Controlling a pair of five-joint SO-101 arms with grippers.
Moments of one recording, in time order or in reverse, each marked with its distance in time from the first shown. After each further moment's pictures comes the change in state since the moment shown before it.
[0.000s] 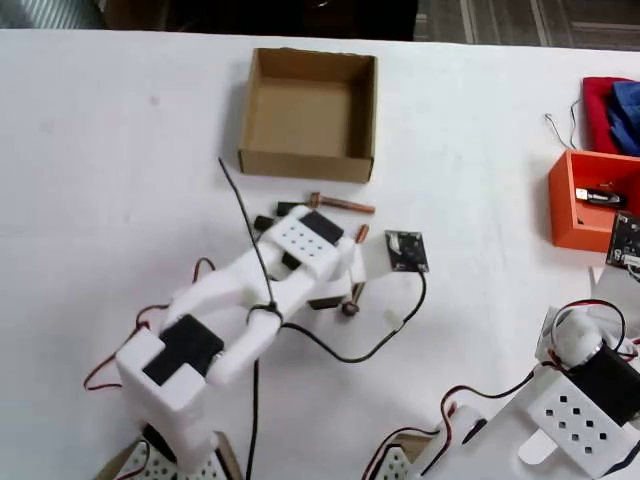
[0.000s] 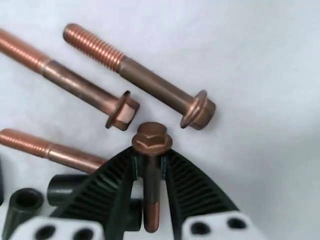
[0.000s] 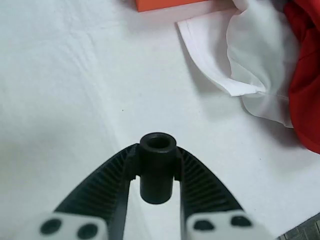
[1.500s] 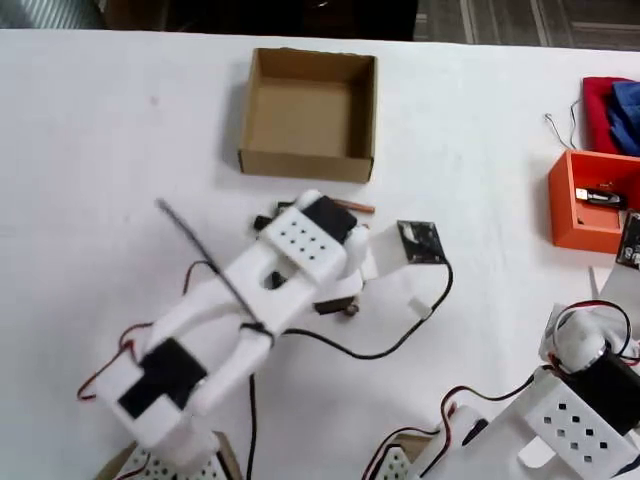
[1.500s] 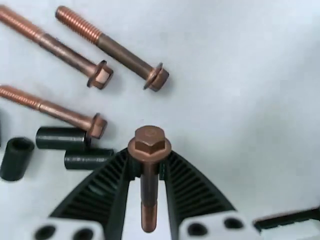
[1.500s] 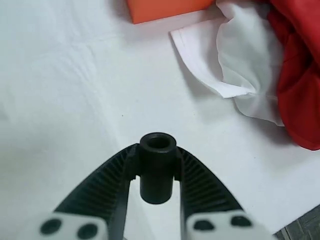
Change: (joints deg) left arm 3.6 -12.5 -9.4 24.3 8.9; right arm 0.0 0.0 -5.5 3.5 -2.2
